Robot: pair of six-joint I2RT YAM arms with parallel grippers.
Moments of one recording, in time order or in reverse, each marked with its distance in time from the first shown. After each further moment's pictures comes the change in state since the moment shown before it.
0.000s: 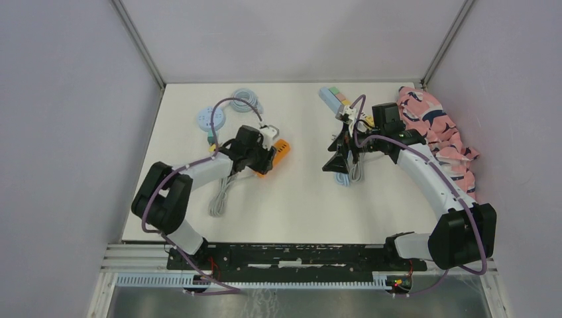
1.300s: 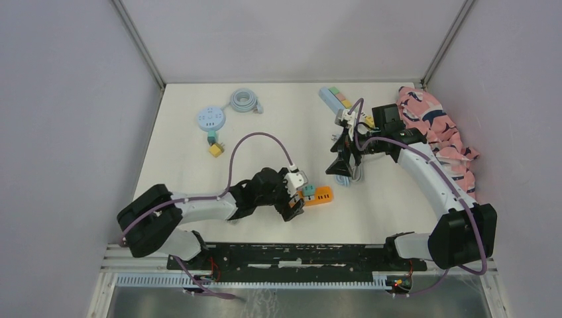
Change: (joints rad) left arm -0.503 -0.174 -0.332 0.368 0.093 0.039; right arm -0.004 0.002 0.019 -0.103 0.043 -0.161
